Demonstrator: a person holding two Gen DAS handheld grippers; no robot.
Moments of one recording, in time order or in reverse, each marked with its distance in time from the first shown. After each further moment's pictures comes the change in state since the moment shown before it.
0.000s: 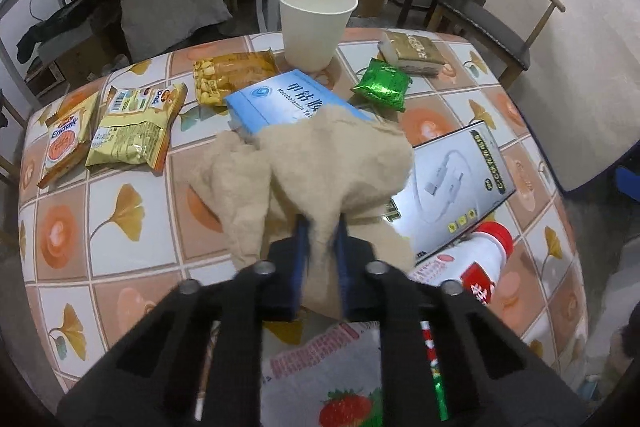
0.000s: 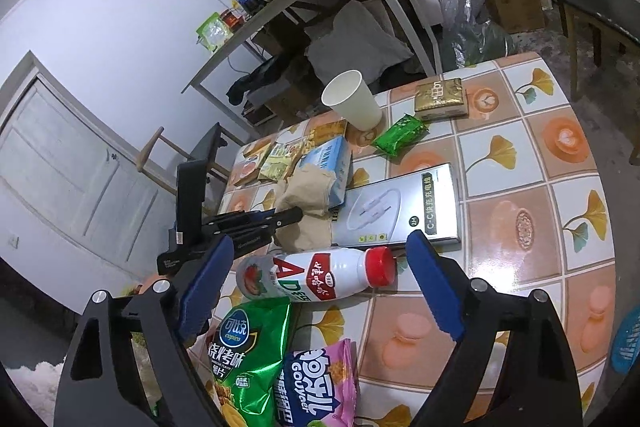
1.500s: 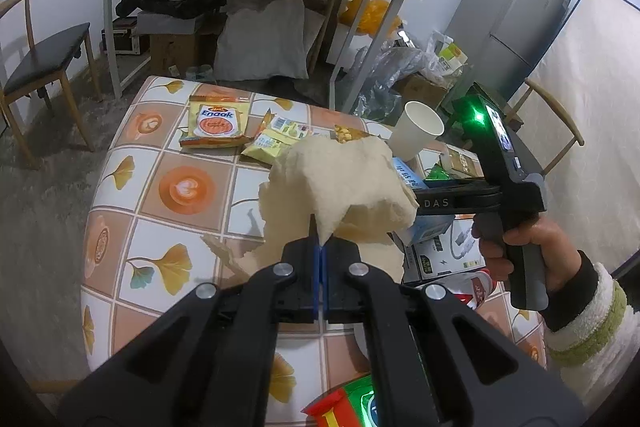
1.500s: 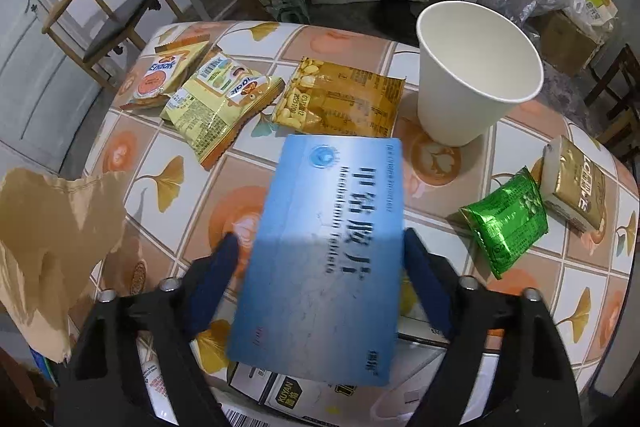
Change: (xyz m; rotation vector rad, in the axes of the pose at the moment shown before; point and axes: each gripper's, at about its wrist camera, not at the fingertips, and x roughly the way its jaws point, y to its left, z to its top) left arm -0.130 0.095 -0.063 -0.342 -0.300 0.053; right arm 0.268 0.061 0.067 -0.346 0.413 -0.373
